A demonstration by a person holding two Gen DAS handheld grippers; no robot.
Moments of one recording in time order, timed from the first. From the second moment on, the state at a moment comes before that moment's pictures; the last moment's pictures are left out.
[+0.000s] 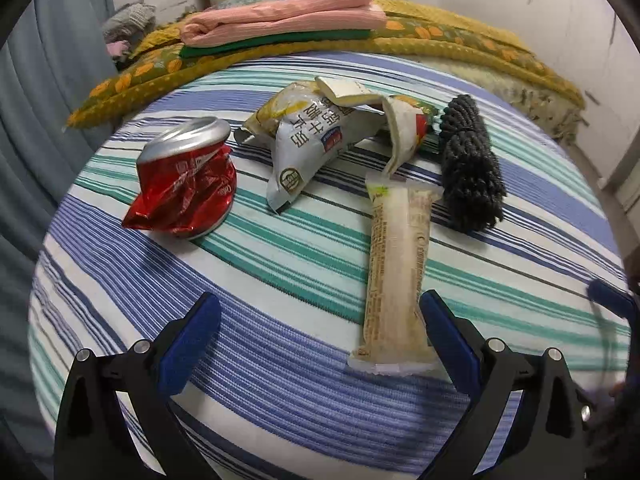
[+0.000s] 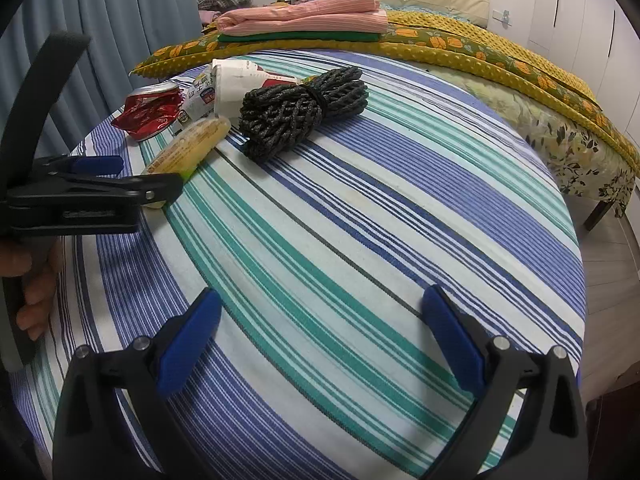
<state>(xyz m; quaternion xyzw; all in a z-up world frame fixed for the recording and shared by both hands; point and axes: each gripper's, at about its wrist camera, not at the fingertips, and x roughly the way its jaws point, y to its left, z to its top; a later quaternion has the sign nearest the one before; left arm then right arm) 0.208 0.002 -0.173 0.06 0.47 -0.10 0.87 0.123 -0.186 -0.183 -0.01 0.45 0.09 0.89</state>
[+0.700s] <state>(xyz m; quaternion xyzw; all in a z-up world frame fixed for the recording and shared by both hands) 0.155 0.011 -0.164 0.07 0.46 -0.18 0.87 0.125 -0.188 -0.183 -0.01 0.45 0.09 0.89</state>
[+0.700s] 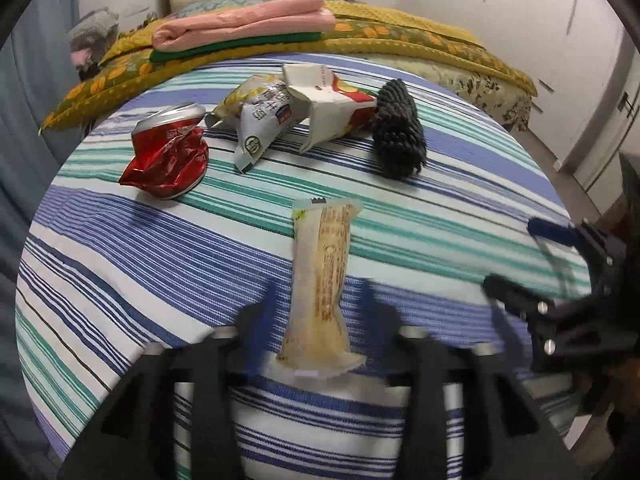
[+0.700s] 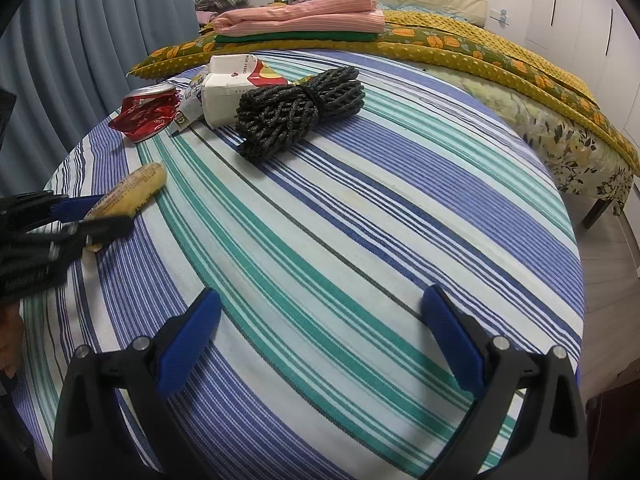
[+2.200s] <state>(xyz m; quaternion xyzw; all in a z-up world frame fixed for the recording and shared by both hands) 0.159 0.014 -0.172 0.09 0.46 -0.16 0.87 0.085 -0.209 -0.169 0.00 0.47 0.16 0.87</state>
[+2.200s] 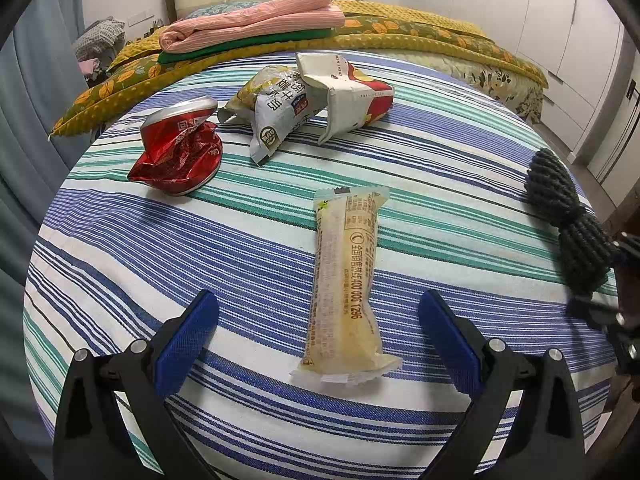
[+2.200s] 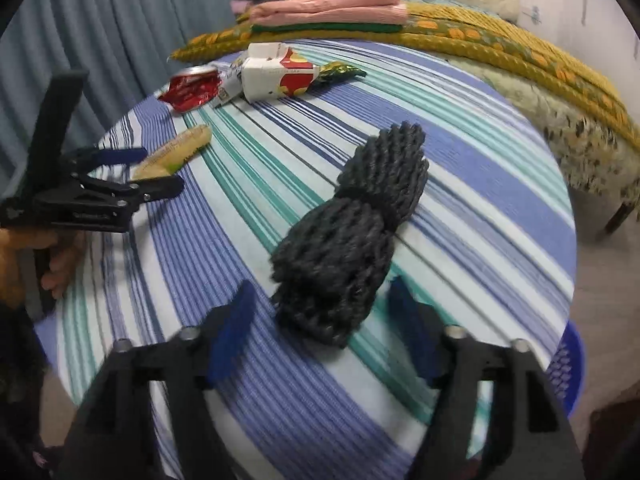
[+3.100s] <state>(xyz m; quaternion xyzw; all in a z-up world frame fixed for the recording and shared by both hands) 0.147 0.017 -0.158 0.08 0.47 -0.19 0.85 0.136 -0.229 -0.162 0.14 0.53 0.10 0.83</state>
